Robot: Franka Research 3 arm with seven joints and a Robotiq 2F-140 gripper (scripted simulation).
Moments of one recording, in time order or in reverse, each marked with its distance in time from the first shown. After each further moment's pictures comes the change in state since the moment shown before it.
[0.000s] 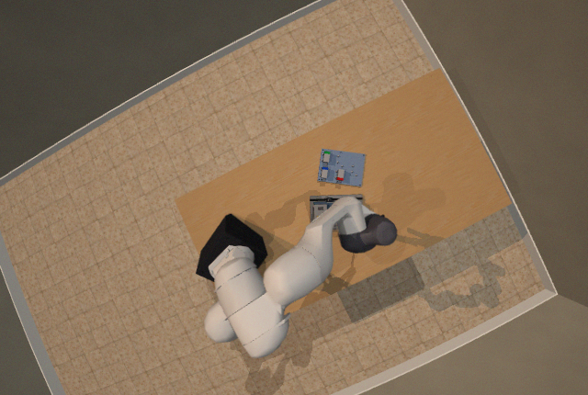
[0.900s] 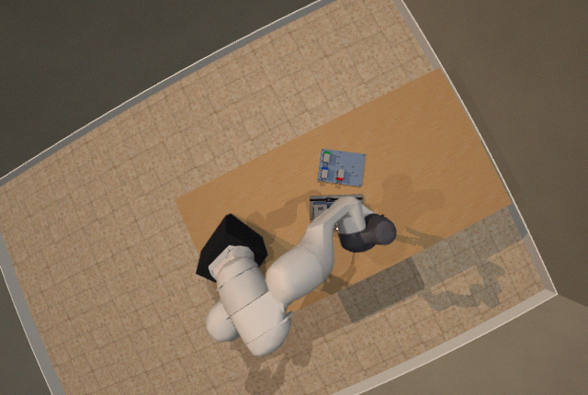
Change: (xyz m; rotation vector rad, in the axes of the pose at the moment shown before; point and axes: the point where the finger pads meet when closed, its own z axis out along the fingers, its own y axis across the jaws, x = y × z) arm -0.001 0.000 0.007 0.002 -0.002 0.001
